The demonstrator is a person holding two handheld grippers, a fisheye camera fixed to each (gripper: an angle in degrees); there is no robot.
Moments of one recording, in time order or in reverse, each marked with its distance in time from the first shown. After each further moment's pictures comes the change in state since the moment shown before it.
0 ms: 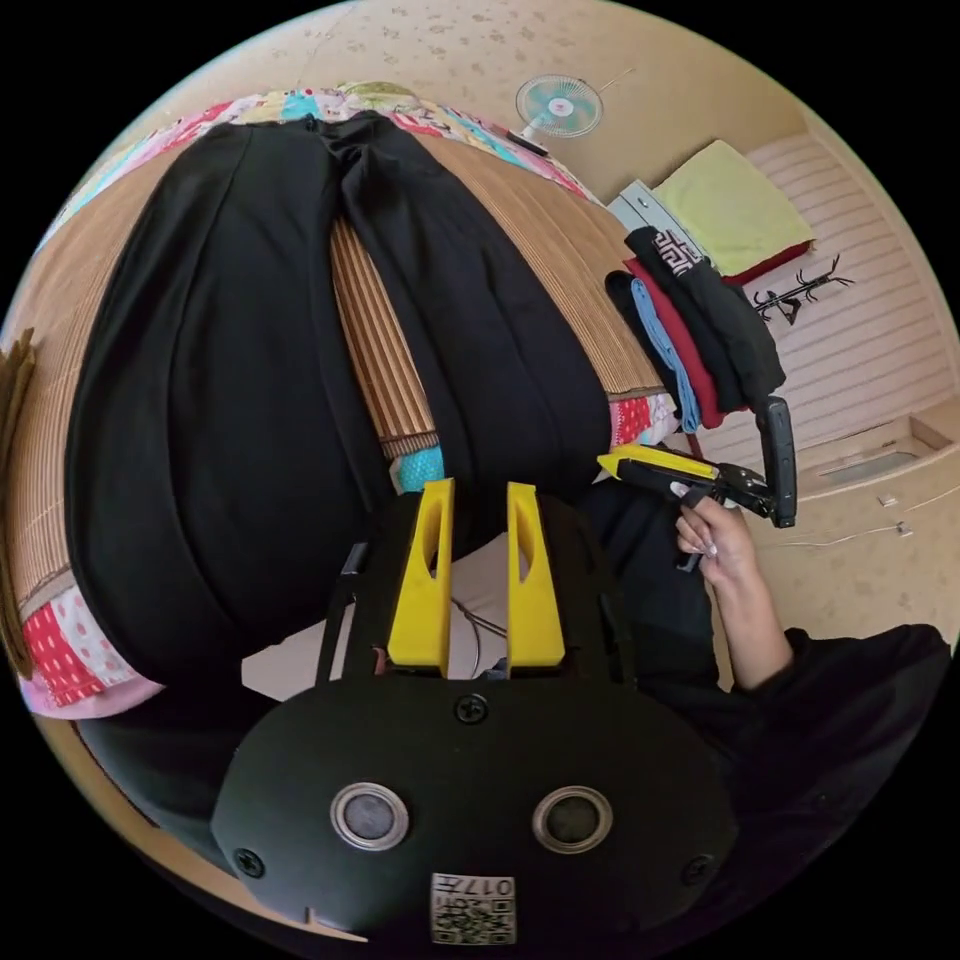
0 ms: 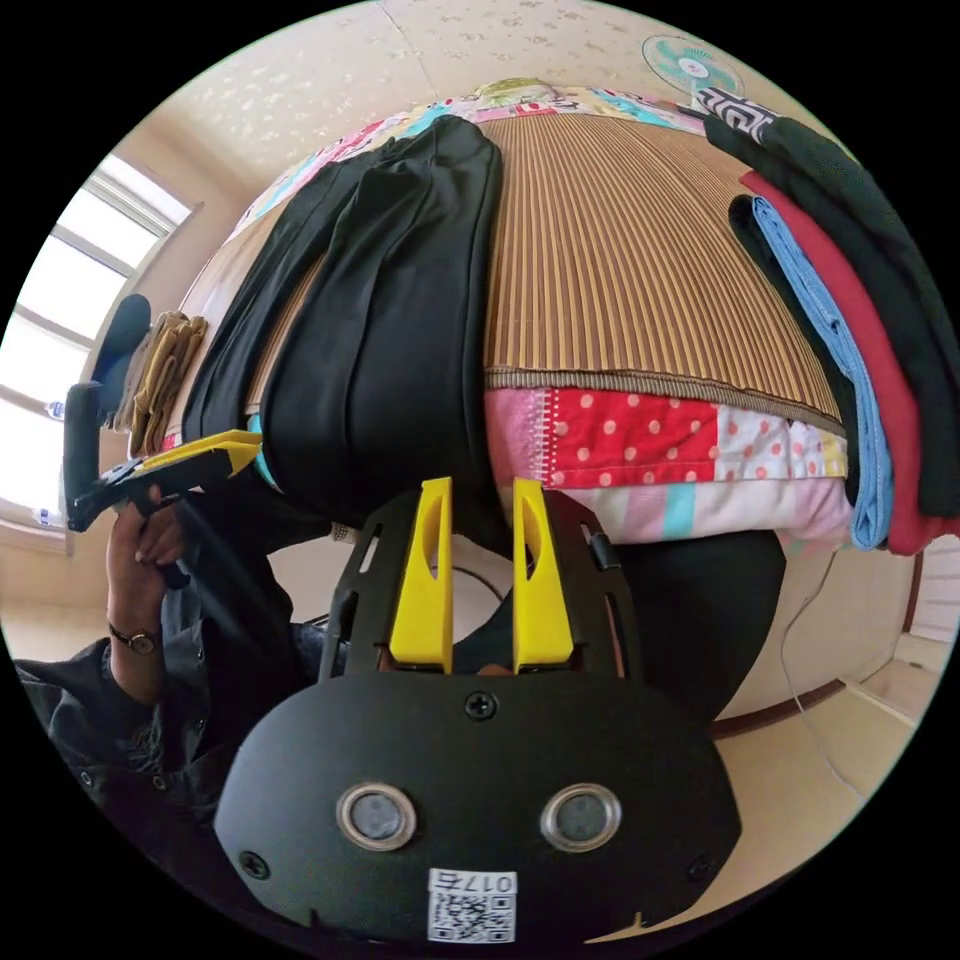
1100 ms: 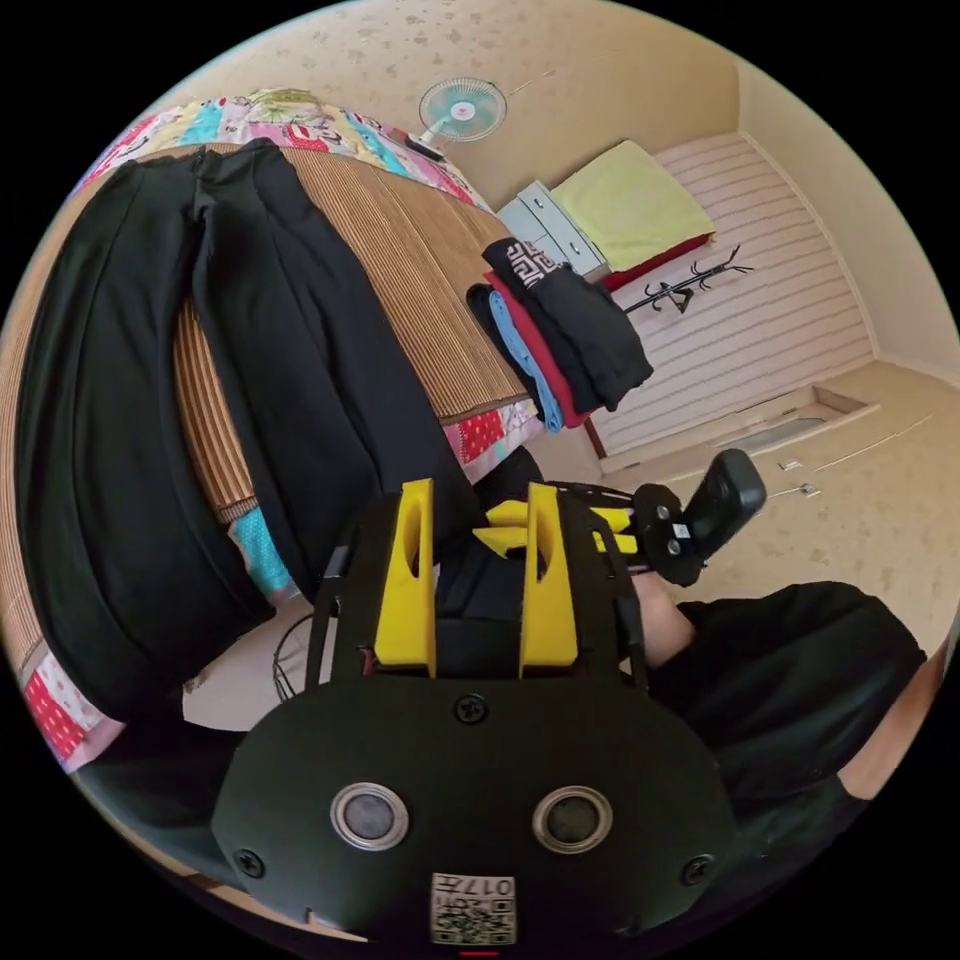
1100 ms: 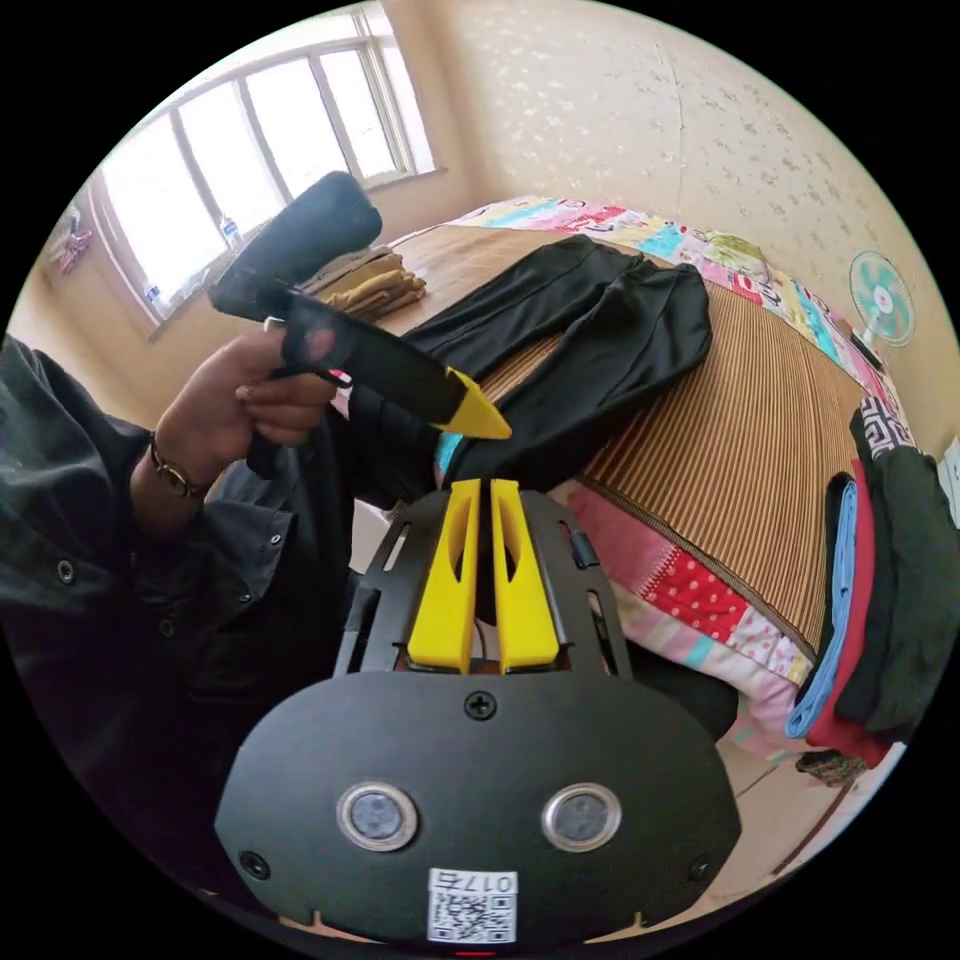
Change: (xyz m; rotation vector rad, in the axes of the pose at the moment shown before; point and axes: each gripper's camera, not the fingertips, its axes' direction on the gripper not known) left arm 0.085 -0.046 0.027 0.003 0.252 0.131; right arm -0.121 0.087 -0.098 0.233 -0.087 -0.615
